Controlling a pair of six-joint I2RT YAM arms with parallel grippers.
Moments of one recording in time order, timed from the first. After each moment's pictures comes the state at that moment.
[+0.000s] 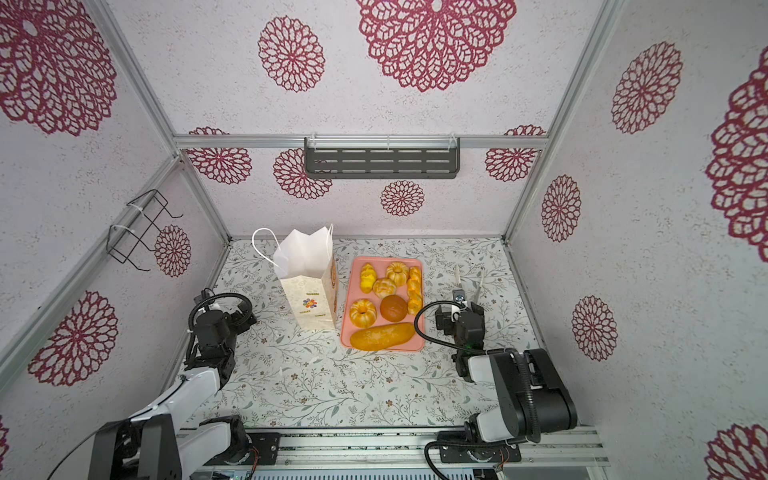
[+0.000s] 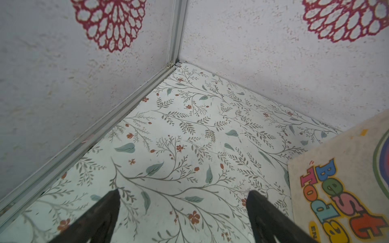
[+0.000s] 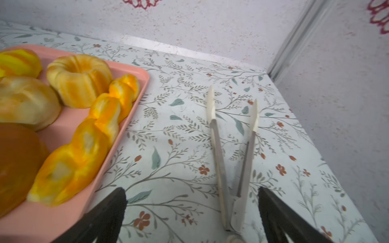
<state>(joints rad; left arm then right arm) 0.13 1.18 0.33 0.48 -0.23 -0.27 0.11 1.48 0.24 0.96 0.18 -0.08</state>
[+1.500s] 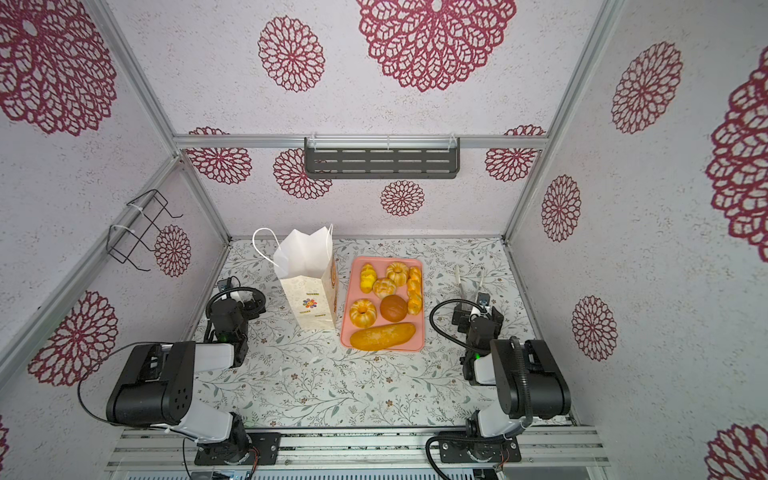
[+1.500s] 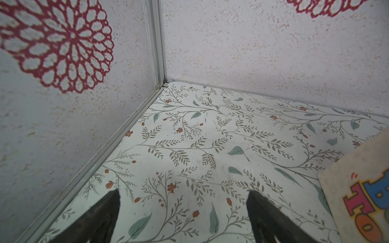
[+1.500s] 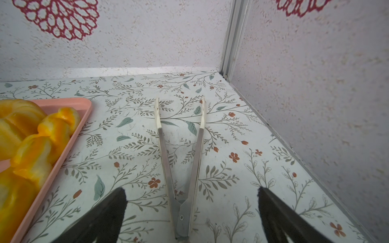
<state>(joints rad) 0.09 1.55 0.42 0.84 -0.28 -0.06 0.03 1.55 0.23 1.08 0.26 0.02</state>
